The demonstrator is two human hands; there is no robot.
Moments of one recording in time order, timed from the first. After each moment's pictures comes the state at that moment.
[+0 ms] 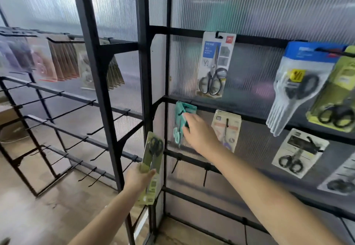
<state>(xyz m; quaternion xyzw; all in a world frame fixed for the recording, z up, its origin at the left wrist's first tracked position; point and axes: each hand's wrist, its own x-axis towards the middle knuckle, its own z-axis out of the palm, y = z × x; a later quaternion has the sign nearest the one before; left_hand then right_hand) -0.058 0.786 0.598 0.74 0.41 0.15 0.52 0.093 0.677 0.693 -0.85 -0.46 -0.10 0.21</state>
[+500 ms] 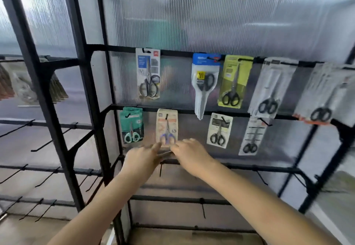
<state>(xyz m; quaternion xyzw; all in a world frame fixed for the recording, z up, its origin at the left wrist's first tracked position) -0.060 0.653 0.687 0.98 0.06 0.17 -0.02 0.009 0.509 0.693 -0.86 -0.47 -0.20 -0.03</state>
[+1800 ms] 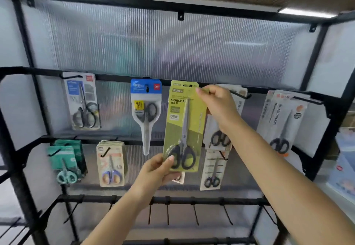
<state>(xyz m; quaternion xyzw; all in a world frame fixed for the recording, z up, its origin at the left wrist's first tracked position) 0.070 0.481 0.730 0.61 -0.02 0.05 0.79 0.147 0.335 0.874 -0.76 -0.23 -0.19 0.57</state>
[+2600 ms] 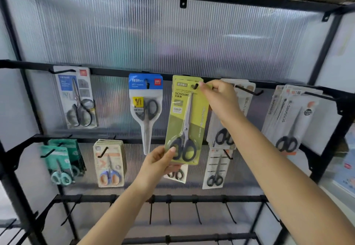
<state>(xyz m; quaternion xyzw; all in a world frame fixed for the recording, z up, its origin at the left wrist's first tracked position) 0.109 0.491 0.726 0.61 -0.02 0.07 0.79 0.196 0.345 0.862 -0.79 -0.21 -0.26 0.52</state>
